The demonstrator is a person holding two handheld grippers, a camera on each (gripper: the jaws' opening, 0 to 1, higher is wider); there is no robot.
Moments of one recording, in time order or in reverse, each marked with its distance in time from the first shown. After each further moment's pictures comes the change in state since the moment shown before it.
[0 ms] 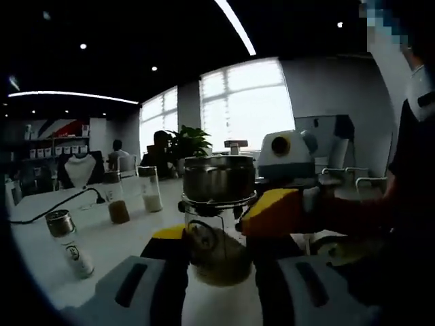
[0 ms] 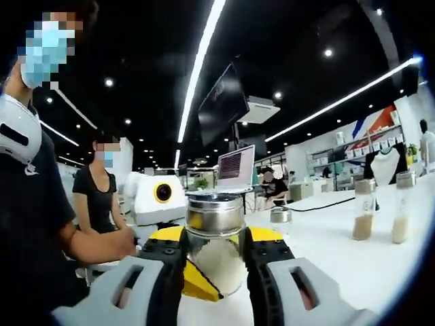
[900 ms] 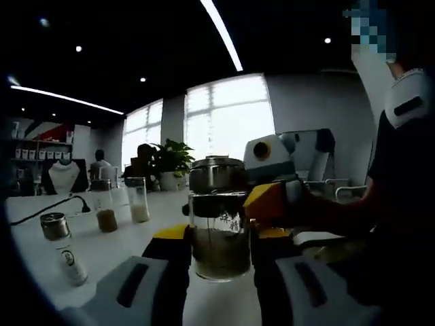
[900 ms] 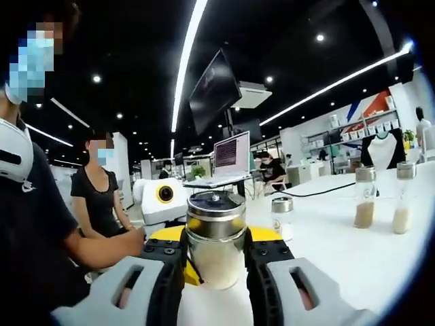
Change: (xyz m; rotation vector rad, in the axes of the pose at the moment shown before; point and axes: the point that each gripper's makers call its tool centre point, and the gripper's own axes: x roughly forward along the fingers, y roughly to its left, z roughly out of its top) left arm -0.024 -0.017 0.010 -0.027 -0.135 -0.305; right arm -0.001 0.016 0.002 0.063 0.072 0.109
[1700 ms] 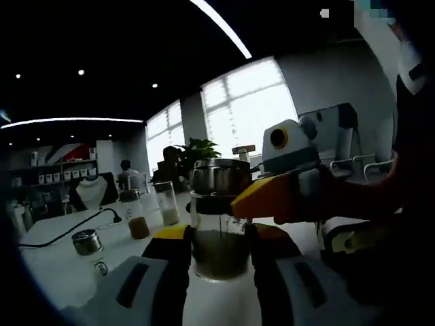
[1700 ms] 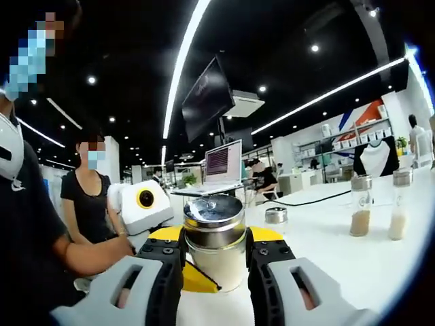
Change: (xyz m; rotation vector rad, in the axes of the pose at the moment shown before) left arm -0.008 0.013 0.003 0.086 0.055 0.108; right arm 0.013 -0.006 0.008 -0.028 -0.011 -0.018
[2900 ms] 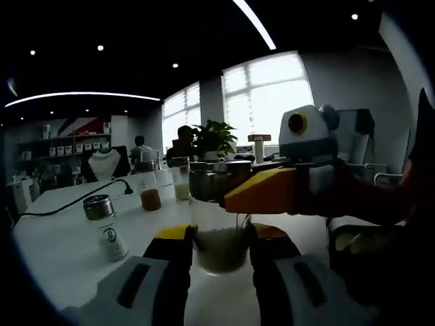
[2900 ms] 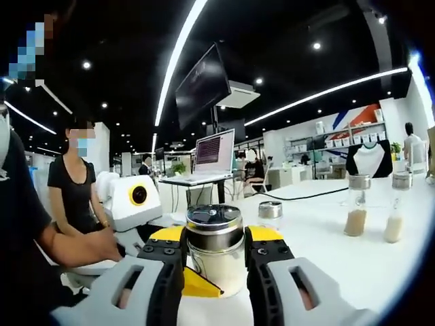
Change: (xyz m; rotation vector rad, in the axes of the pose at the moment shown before) left arm -0.012 0.024 -0.024 -0.058 0.100 0.213; right arm 0.022 -0.014 -0.011 -0.021 0.044 -0.147
